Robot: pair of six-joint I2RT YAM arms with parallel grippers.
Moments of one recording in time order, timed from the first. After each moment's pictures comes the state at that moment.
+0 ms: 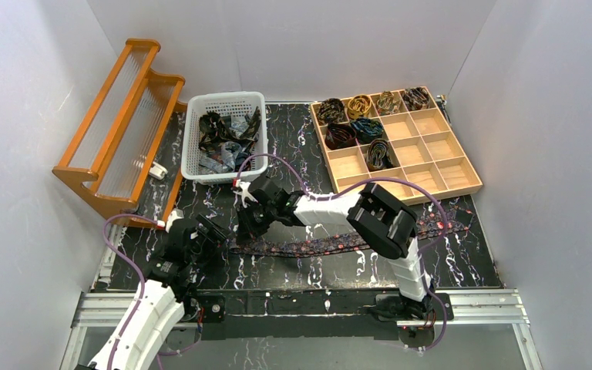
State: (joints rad) left arm -0.25 0.47 0.22 -0.54 -0.04 -1.04; right arm 1.07 2.03 1.31 0.01 -0.47 0.55
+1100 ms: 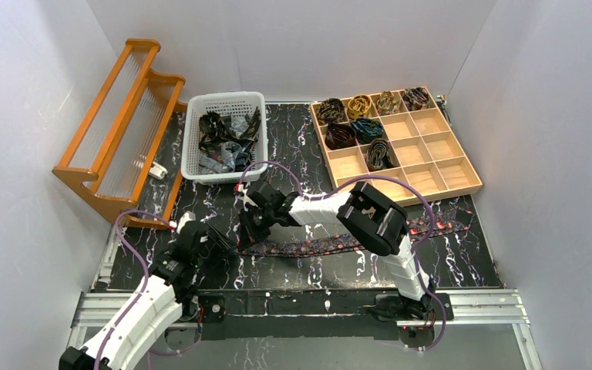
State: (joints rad) left arm -0.39 0.53 0.20 -0.52 -0.03 -1.10; right arm 1.07 2.13 1.35 -0.06 -0.51 0.67
